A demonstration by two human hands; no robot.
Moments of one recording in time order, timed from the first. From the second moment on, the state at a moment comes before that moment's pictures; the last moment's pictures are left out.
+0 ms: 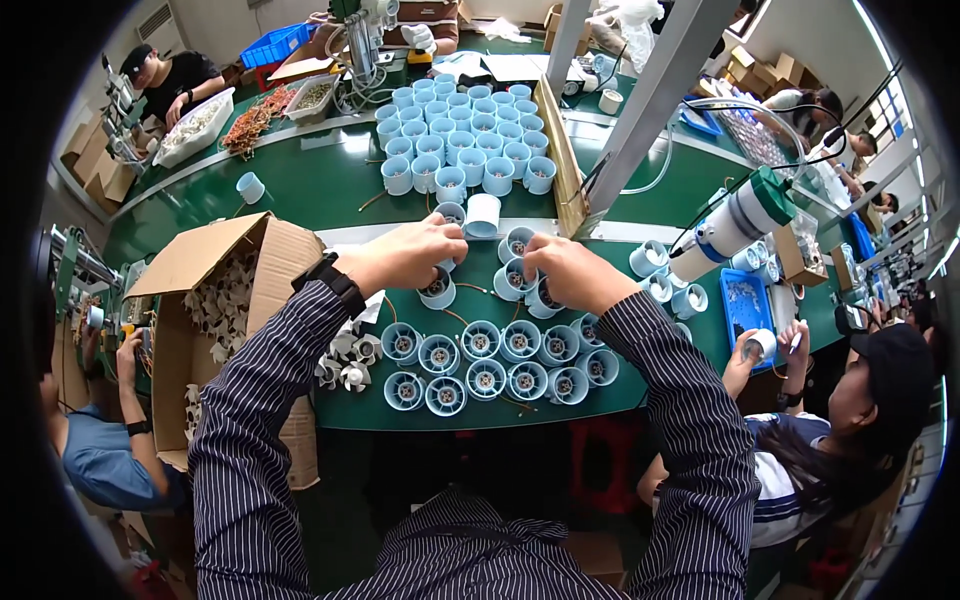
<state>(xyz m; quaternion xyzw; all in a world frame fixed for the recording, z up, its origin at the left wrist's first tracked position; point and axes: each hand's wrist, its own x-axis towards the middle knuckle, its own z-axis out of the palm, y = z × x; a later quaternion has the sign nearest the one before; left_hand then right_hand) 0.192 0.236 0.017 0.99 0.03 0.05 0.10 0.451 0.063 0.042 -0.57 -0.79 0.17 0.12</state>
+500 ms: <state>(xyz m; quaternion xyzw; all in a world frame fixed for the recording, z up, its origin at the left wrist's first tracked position) 0.178 0.212 0.050 0.97 0.04 0.05 0.22 0.452 0.058 0.086 -0.66 -0.70 0.24 0.16</state>
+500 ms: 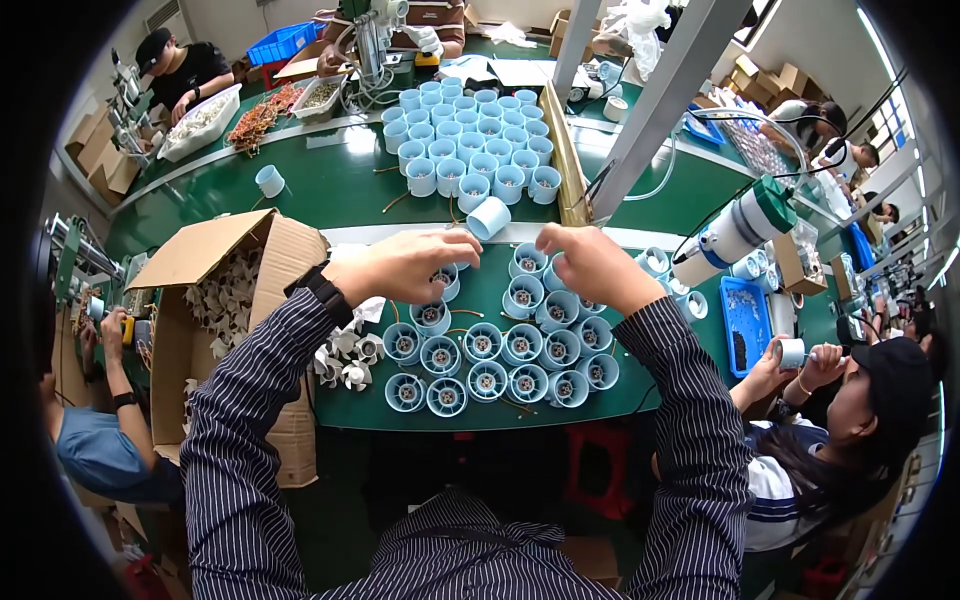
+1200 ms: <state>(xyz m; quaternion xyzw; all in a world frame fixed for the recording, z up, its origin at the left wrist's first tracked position) 0.208 0.226 0.003 0.93 0.26 0.11 0.24 0.415 0.143 -0.003 -0.64 -0.73 -0.02 0.23</state>
